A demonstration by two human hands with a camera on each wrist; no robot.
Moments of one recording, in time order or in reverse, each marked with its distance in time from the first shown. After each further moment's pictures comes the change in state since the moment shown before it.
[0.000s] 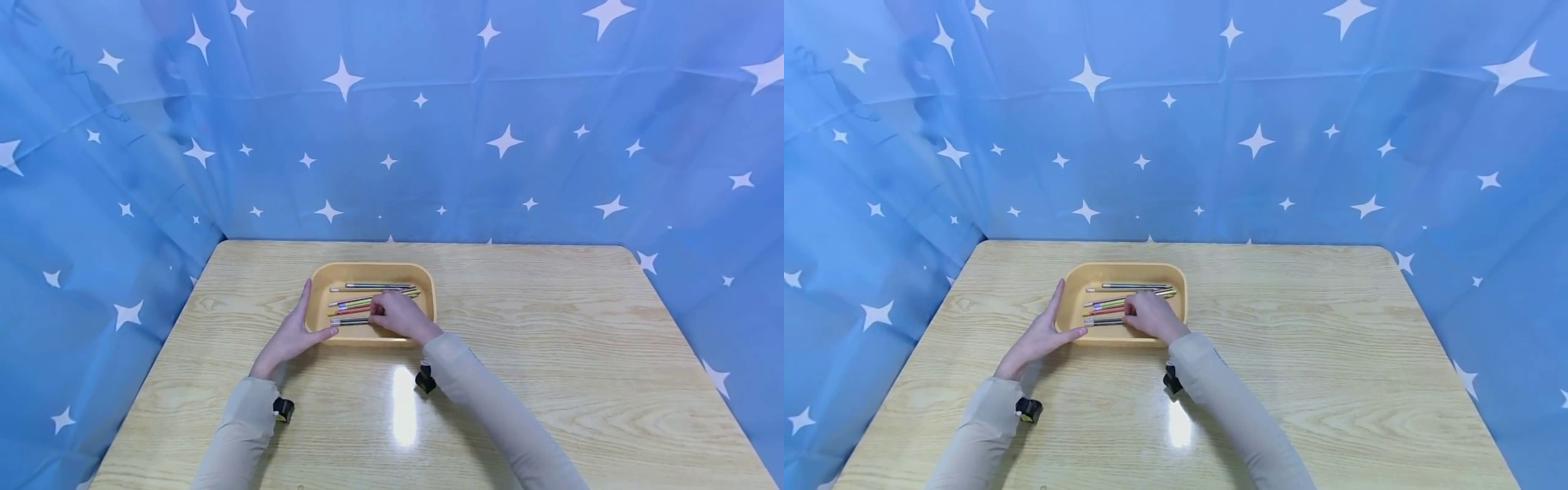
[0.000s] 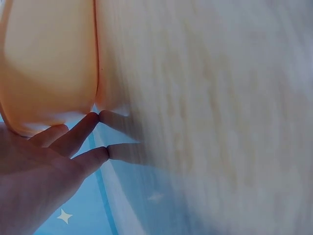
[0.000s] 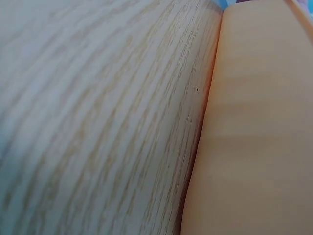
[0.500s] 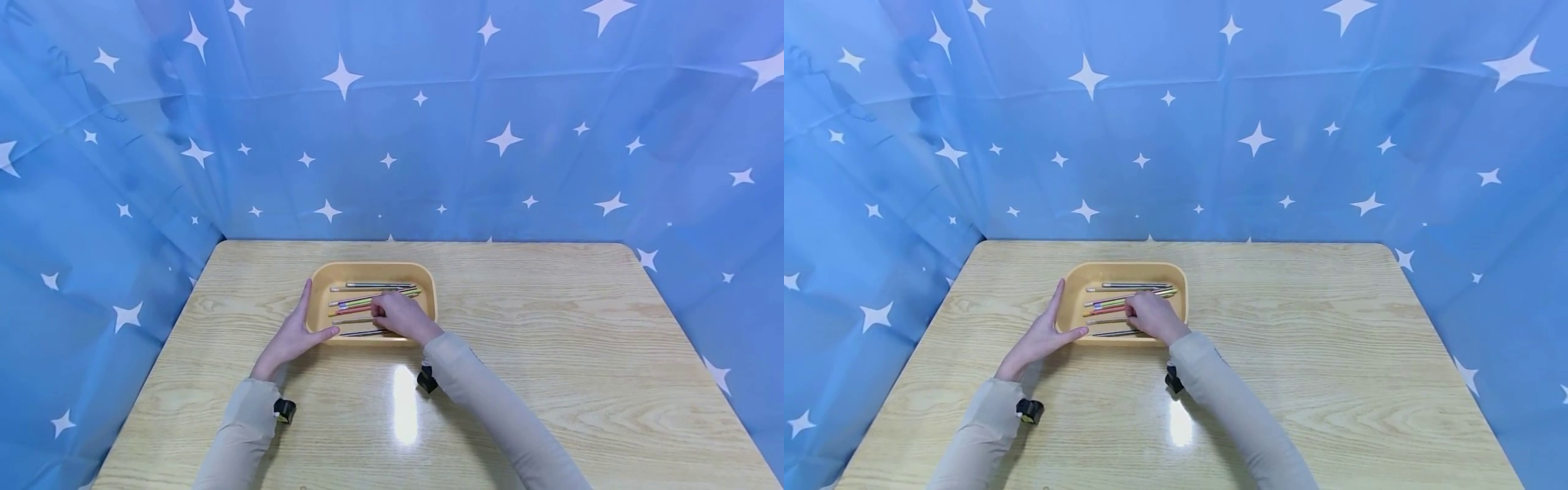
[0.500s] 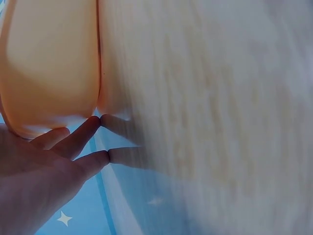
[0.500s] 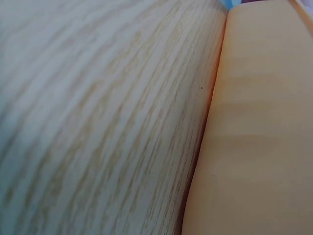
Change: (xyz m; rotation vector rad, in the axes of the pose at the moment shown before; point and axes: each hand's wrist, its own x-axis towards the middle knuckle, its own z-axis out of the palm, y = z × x) left_hand 0.005 -0.016 0.003 0.008 0.010 -0.004; right_hand -0.001 -0.001 0.001 -0.061 -0.040 0.020
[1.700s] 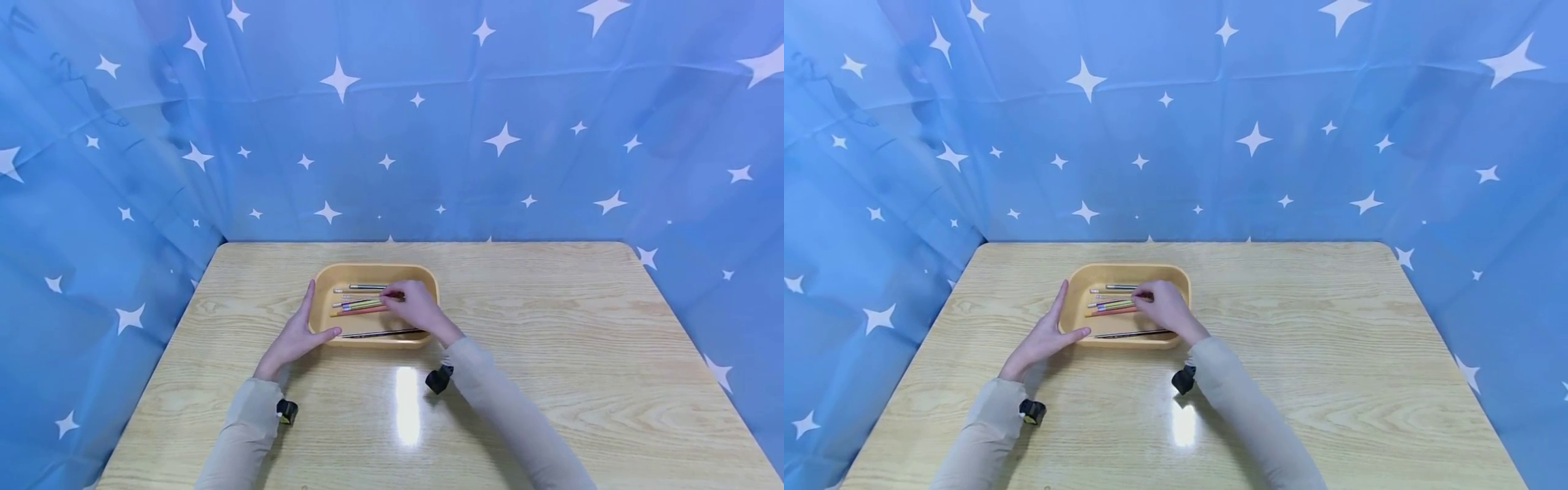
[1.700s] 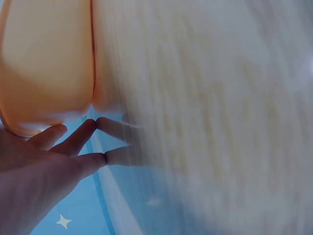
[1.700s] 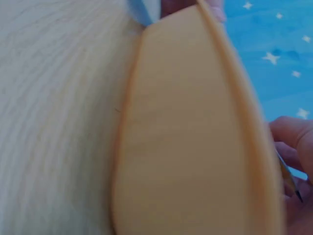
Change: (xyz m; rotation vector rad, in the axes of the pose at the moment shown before) left_hand 0.001 -0.001 0.004 0.002 -0.024 0.018; right_hand -0.026 0.008 -0.028 0.410 0.291 -0.036
